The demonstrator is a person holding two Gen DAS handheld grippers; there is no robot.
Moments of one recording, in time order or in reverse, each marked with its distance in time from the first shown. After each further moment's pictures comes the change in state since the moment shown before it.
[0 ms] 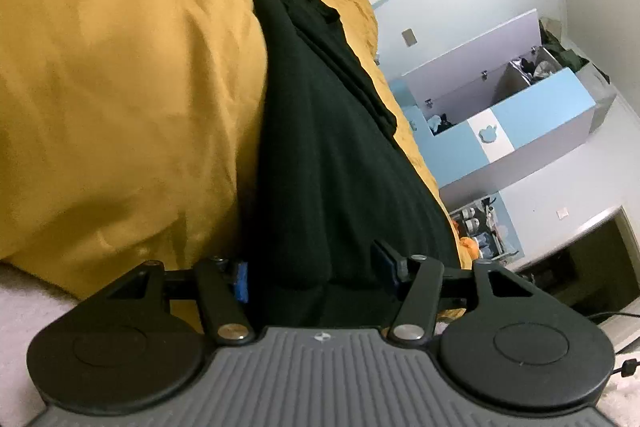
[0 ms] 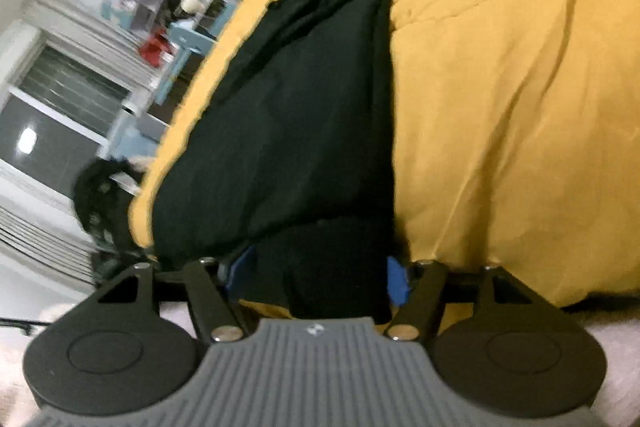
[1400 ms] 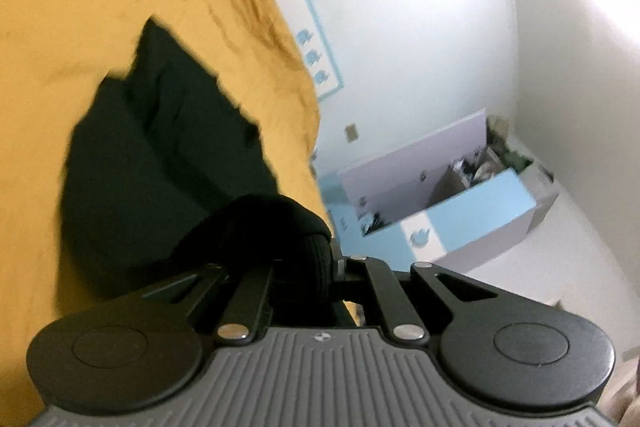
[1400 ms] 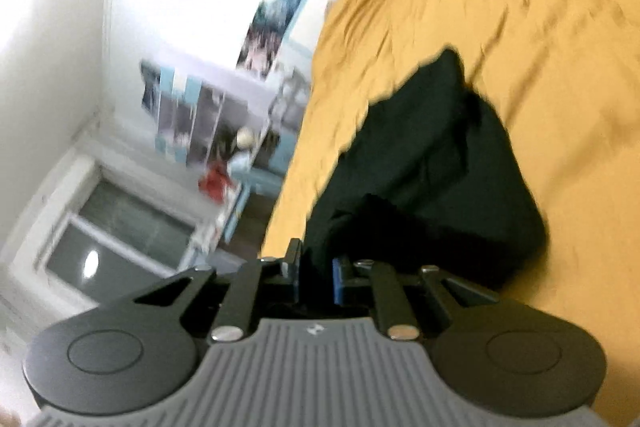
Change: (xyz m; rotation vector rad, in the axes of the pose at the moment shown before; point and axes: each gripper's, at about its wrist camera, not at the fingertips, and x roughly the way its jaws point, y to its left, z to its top) left arm 0.016 -0.054 0.132 -0.112 -0.282 -0.216; right arm 0.002 0.054 0.146 0.189 -0.430 0.239
